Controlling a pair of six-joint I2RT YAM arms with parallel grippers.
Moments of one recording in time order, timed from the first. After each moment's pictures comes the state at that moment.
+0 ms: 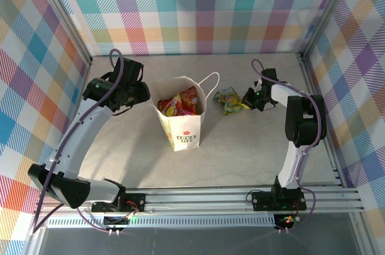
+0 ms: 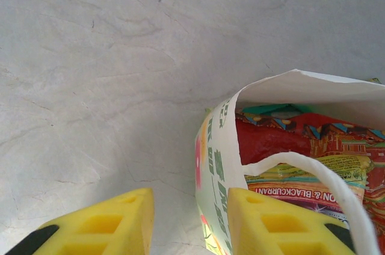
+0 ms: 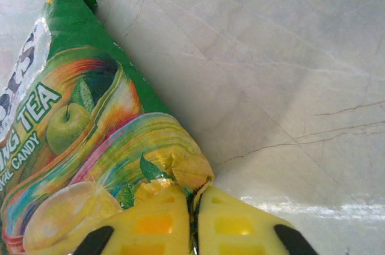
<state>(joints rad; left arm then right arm) -0.40 1.34 1.54 -1.14 -0.20 -0.61 0.05 1.97 1.29 -0.52 -0.46 0.51</state>
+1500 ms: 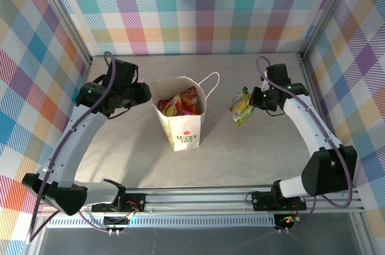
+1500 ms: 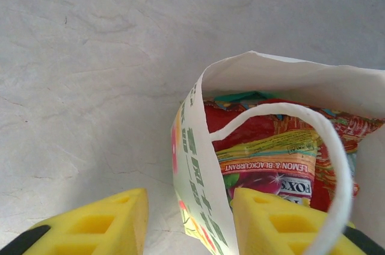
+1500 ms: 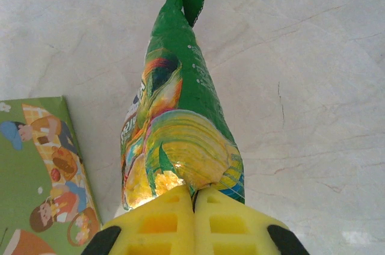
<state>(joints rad) -0.40 1.27 1.54 -1.14 -0.11 -0.61 0.17 1.39 1.22 -0.86 -0.18 0.41</state>
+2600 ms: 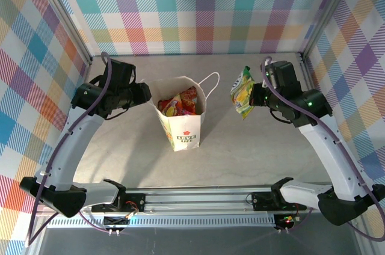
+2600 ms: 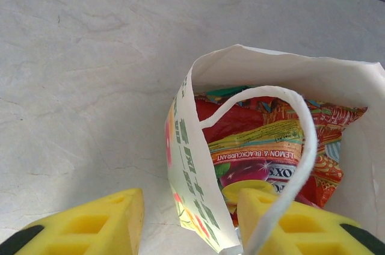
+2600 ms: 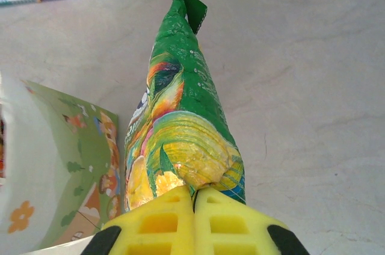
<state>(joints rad) -0.40 1.26 1.56 -1.17 -0.09 -0.60 0.52 1.17 1.55 -1.11 0.21 0.40</state>
